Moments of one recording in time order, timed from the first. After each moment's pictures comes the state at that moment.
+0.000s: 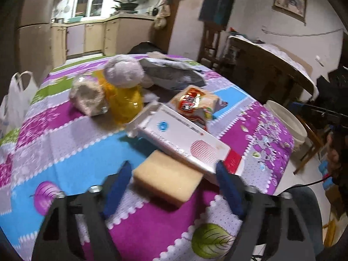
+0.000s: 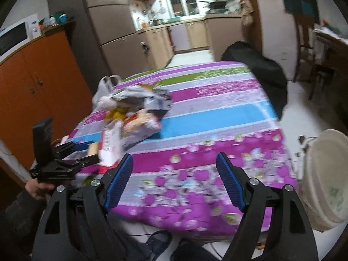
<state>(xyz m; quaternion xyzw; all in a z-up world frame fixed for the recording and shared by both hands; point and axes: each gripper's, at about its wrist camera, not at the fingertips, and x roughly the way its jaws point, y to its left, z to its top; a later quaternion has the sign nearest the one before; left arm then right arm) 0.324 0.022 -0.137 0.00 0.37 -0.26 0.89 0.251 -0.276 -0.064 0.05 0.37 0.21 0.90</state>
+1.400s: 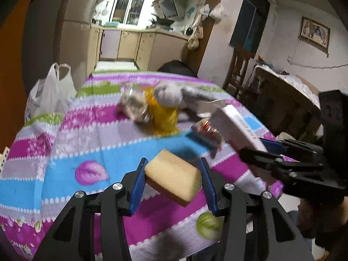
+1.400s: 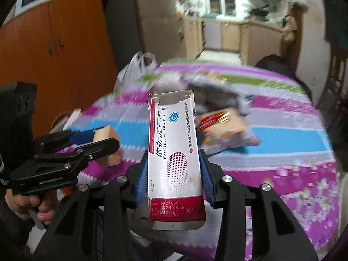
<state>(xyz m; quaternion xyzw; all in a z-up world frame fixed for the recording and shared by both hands) 0.276 0.059 -0.093 -0.07 0.32 -0.15 0.93 0.256 -0.152 -0.064 -0.03 0.33 0.23 0.91</state>
